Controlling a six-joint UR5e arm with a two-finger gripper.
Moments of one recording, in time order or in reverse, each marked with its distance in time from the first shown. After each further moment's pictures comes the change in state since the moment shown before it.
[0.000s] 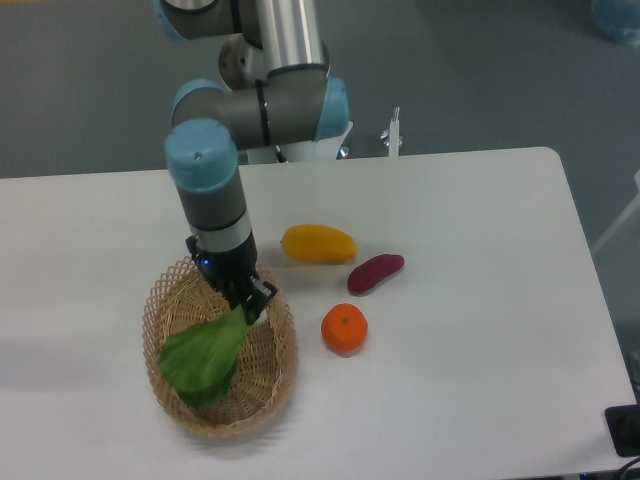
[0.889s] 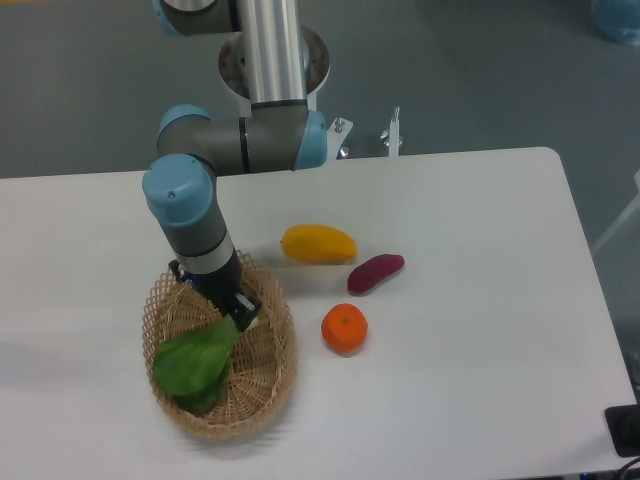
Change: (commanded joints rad) arm -0.009 -0.009 0.018 0.000 0.031 0.009
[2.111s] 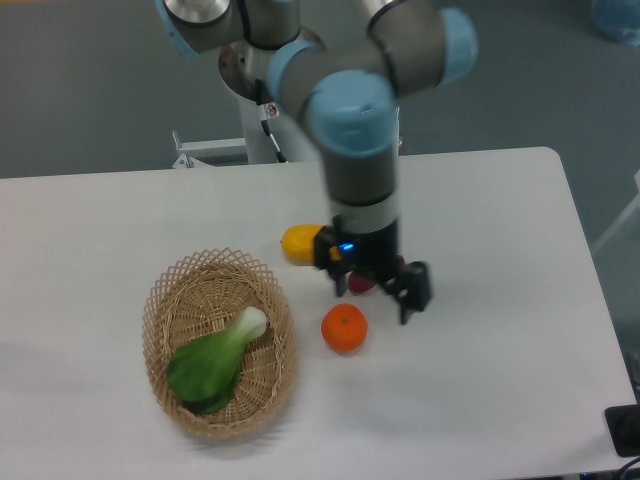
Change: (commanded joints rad) arm 0.478 0.080 0.420 -0.495 -0.183 0.435
